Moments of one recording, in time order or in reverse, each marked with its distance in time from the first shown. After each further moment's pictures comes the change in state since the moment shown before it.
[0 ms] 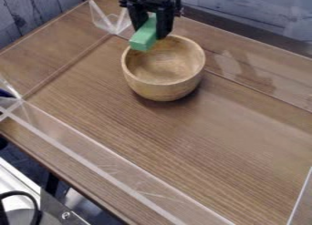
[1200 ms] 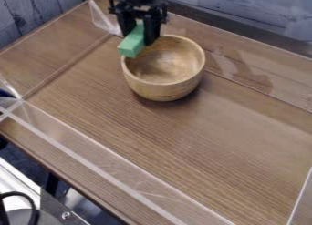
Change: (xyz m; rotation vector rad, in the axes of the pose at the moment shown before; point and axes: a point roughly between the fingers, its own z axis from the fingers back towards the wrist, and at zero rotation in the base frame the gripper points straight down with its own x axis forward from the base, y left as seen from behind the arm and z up) arm -0.007 0.020 -0.015 -0.001 0.018 0.008
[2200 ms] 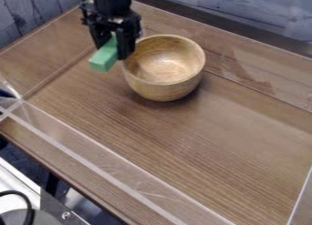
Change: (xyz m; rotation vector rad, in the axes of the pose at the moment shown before) arm -0.051 0.011 0.003 0.019 0.015 -0.030
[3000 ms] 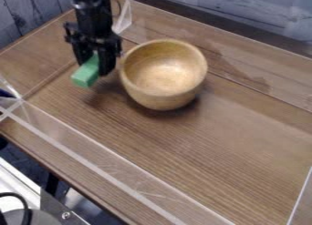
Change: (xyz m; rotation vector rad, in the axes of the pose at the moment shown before) arm -0.010 0.028 -0.039 0.050 0.070 0.041
